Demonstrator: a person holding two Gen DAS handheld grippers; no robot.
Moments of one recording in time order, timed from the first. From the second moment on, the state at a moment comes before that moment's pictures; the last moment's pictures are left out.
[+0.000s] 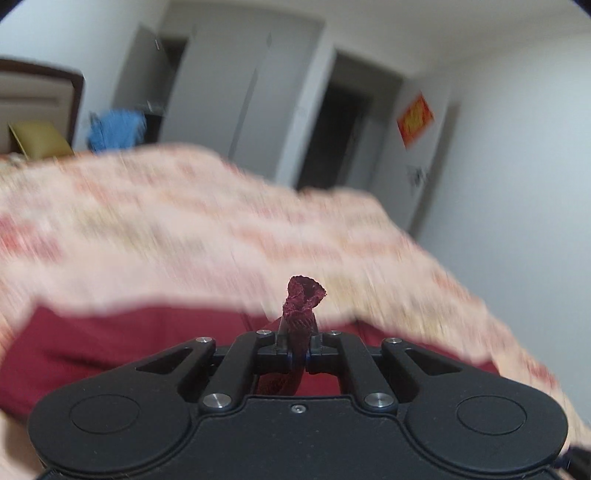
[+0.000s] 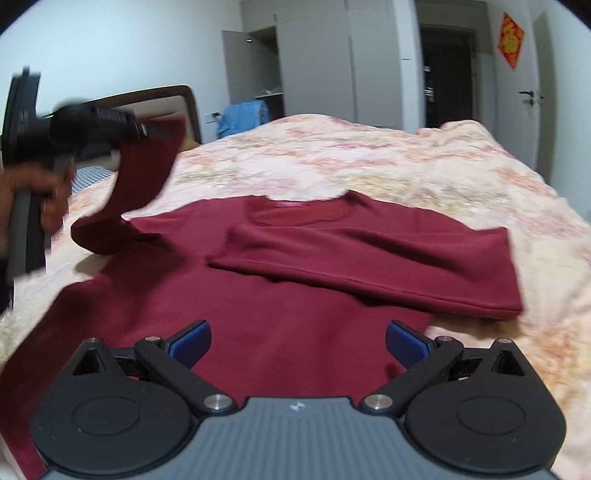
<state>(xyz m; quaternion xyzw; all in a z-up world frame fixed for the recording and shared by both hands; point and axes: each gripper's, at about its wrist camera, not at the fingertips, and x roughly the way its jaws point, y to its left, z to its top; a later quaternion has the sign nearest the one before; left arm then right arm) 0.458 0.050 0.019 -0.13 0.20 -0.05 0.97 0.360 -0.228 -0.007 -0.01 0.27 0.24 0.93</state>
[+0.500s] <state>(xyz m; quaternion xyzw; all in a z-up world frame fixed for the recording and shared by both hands) 0.421 0.074 -0.002 -0.18 0.25 -0.07 0.95 0.372 -0.243 -0.015 0.01 0.28 0.24 0.93</state>
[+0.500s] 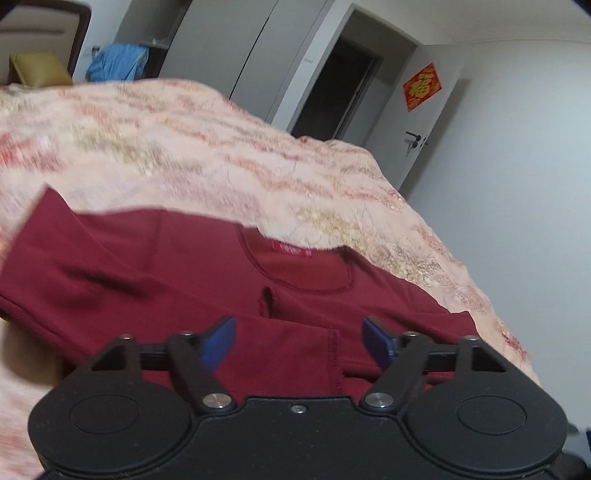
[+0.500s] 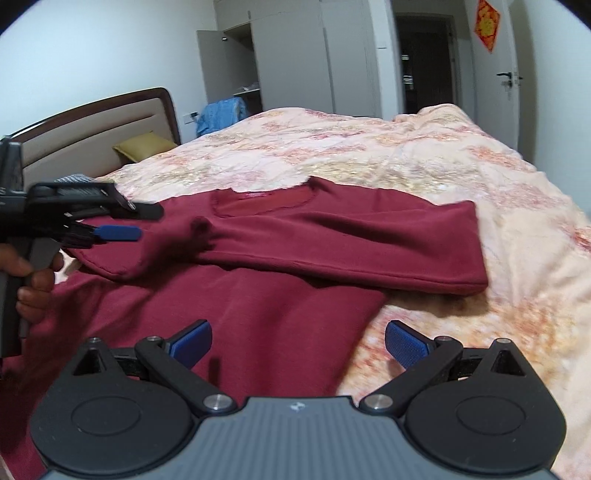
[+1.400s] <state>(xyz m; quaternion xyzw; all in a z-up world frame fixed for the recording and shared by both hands) 0.404 0.190 -0.008 -0.01 0.21 0.15 0.97 0.455 -0.108 0.023 0.00 0.26 0.33 0.91</state>
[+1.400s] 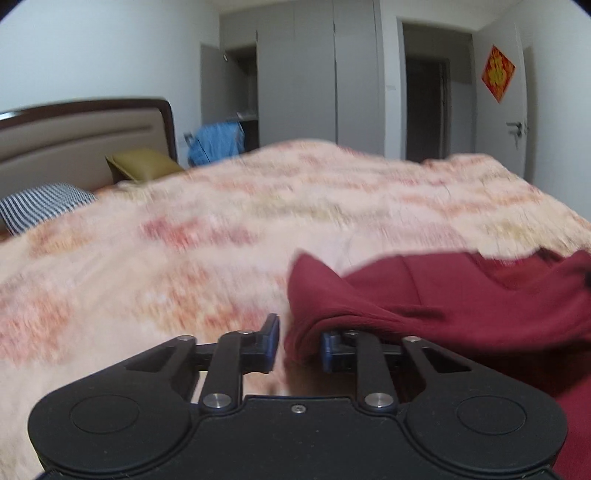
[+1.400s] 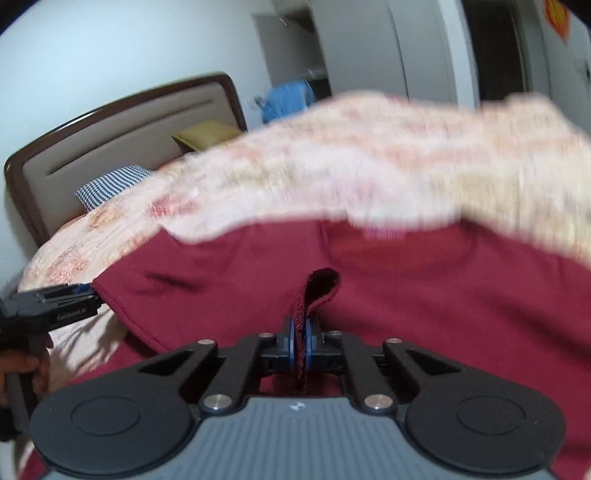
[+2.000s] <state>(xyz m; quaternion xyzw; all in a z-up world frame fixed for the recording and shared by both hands) 0.382 0.187 -0.021 -0.03 0.27 0.09 0.96 0.468 -0.174 -0.017 0.01 0.30 0.28 0.91</state>
